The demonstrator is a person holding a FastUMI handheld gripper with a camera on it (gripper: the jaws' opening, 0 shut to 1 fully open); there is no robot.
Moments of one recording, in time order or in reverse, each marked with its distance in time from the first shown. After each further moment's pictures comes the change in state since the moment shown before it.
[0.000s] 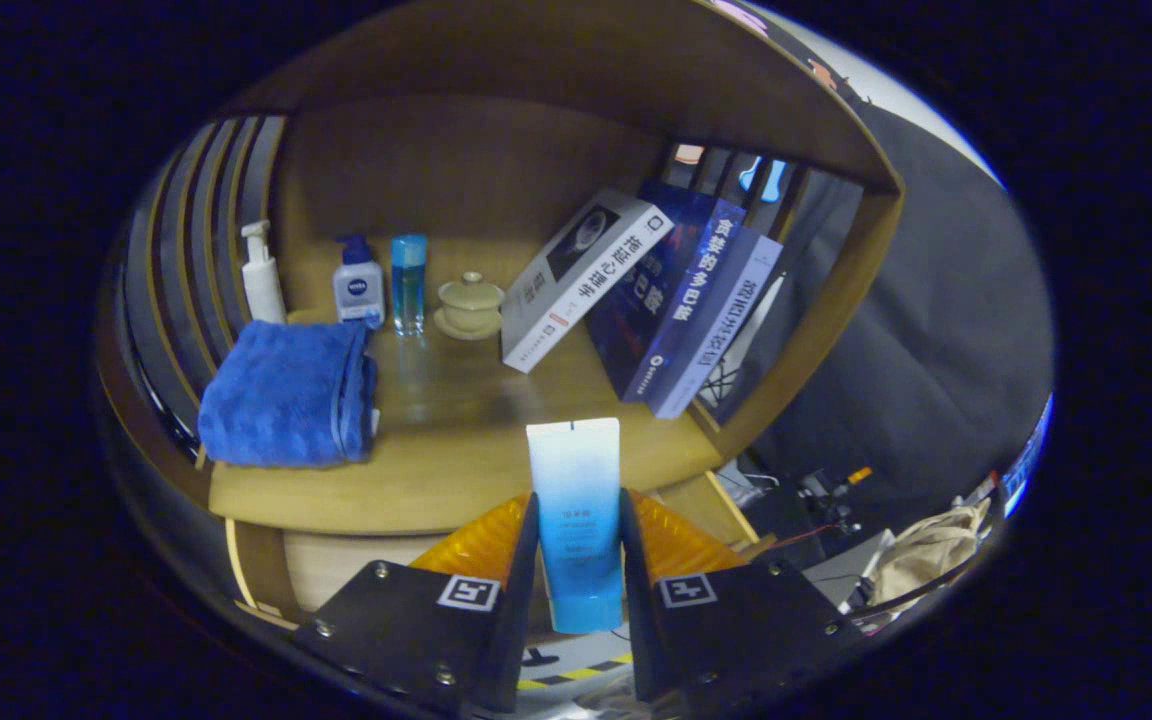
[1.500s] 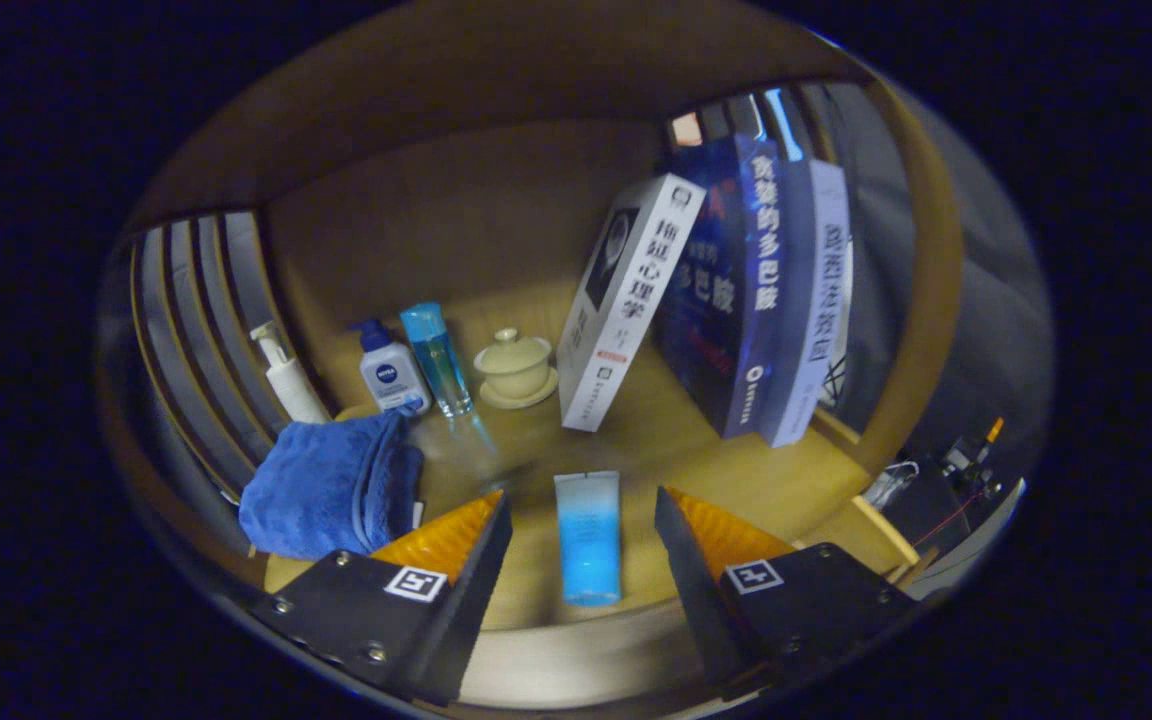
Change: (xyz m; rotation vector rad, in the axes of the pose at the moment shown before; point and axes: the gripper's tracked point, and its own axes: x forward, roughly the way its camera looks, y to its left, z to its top) arm 0.065 0.018 0.020 0.251 -0.169 0.262
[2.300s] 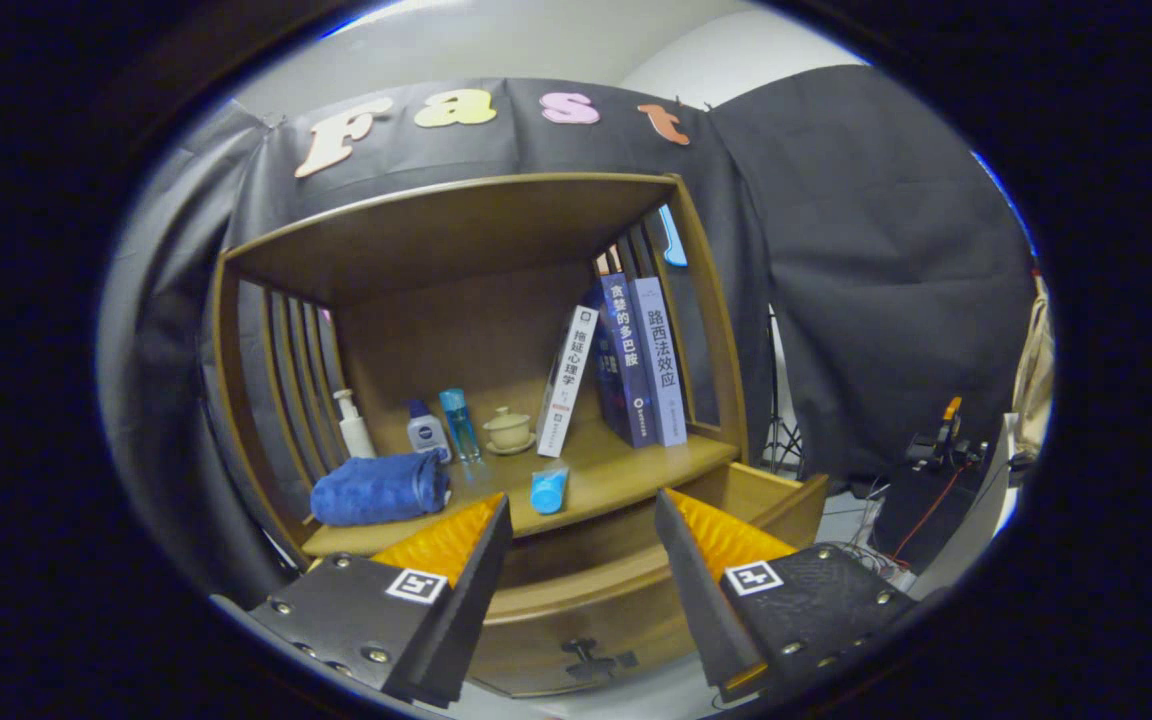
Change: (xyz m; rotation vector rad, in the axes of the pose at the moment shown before) arm -0.178 -0.045 -0.069 0.125 -0.397 -0.014
